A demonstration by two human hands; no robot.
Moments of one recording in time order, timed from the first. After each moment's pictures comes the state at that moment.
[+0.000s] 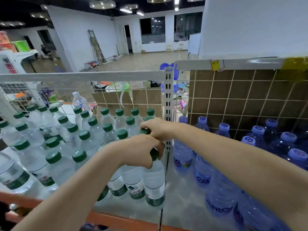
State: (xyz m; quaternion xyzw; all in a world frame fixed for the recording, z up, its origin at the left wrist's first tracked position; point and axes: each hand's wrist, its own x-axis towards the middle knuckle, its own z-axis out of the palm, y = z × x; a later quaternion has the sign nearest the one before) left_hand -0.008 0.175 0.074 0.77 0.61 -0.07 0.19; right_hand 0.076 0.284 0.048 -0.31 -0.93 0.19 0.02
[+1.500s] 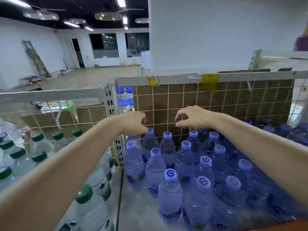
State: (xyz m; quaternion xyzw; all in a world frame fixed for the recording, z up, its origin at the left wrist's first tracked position) left_hand 0.094 0.276 0.118 0.81 0.58 -0.01 0.08; right_hand 0.328 0.299 0.101 -0.58 -0.79 0.17 0.10
